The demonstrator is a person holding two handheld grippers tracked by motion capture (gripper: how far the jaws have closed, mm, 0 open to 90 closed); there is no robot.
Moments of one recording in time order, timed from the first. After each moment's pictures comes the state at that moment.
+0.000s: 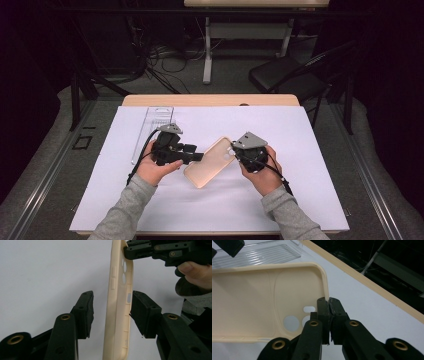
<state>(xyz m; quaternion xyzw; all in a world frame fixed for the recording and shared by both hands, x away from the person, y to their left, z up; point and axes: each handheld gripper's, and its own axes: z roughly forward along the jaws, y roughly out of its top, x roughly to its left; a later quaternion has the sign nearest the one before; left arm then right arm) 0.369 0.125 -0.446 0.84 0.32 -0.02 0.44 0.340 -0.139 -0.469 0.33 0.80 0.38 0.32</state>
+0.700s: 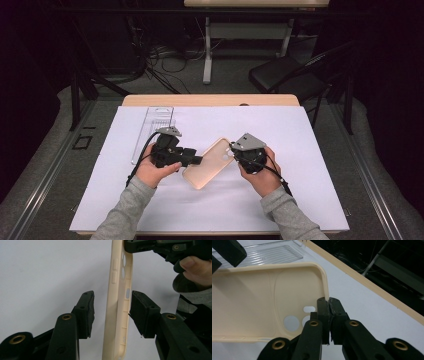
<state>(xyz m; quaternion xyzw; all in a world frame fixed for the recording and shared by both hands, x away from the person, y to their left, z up) 0.368 0.128 -0.458 0.84 0.32 -0.04 0.43 0.337 -0.136 -0.469 0.32 0.80 0.38 0.32</state>
